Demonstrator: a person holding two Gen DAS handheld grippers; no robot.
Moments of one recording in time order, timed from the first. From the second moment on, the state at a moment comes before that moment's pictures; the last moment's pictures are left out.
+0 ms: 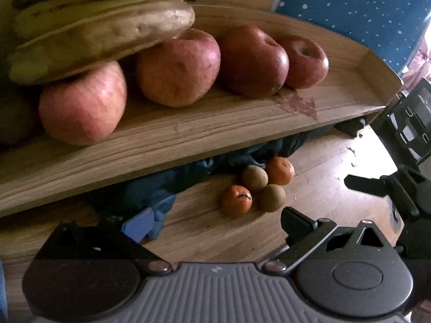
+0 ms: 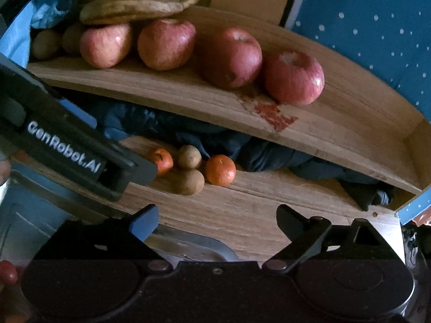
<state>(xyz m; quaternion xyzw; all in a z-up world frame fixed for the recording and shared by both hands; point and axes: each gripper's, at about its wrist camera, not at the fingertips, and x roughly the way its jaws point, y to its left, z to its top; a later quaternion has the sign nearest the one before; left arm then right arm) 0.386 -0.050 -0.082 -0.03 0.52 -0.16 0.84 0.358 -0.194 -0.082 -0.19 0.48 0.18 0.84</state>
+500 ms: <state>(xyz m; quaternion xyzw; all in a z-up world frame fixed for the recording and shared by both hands) 0.396 -0.056 -0.092 -0.06 0.52 -0.17 0.84 0.370 -0.185 -0.091 -0.17 0.49 0.20 0.83</state>
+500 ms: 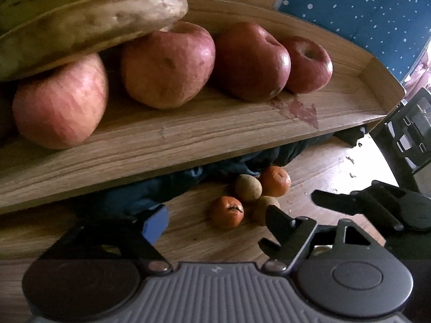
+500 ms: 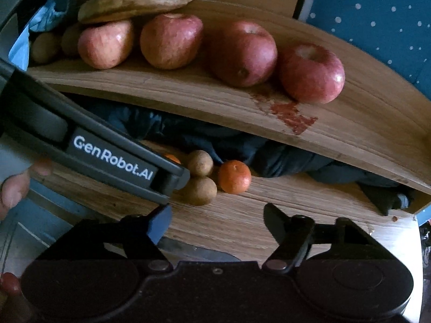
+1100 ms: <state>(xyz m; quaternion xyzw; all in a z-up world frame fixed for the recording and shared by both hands) 0.405 -0.058 -0.101 -0.06 0.53 -0.17 0.83 0.388 -0.173 -0.102 -0.15 0.49 0.22 0.83</state>
